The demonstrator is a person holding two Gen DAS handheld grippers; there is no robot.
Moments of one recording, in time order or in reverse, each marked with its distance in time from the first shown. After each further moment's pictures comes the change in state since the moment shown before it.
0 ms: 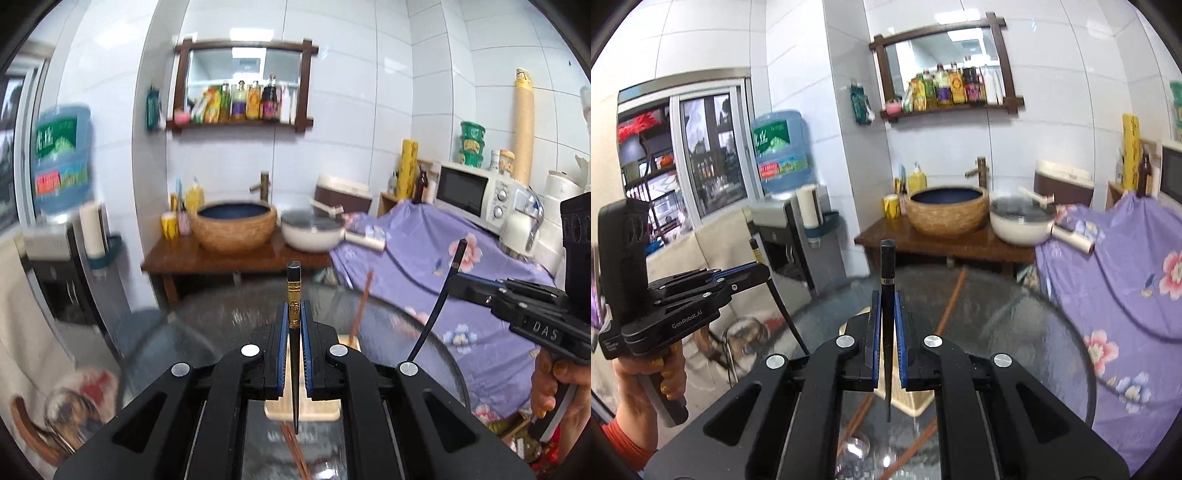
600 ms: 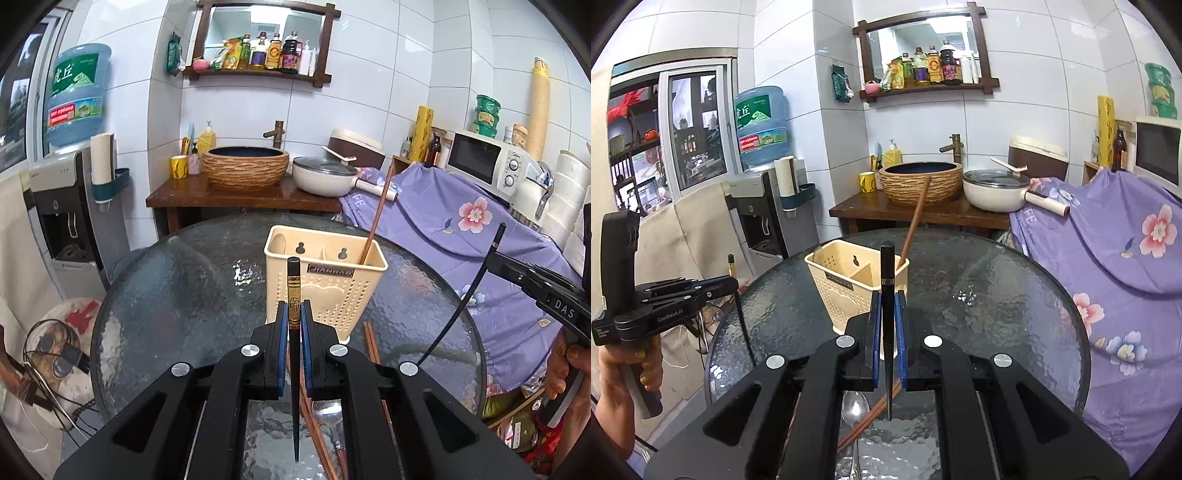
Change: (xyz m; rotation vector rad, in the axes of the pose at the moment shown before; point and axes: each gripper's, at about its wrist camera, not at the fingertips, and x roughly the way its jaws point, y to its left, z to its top) left arm 0.012 0.015 -0.125 -0.082 0.138 -0.004; right arm -0.010 -0.019 -0.120 -0.007 0.039 -0.085
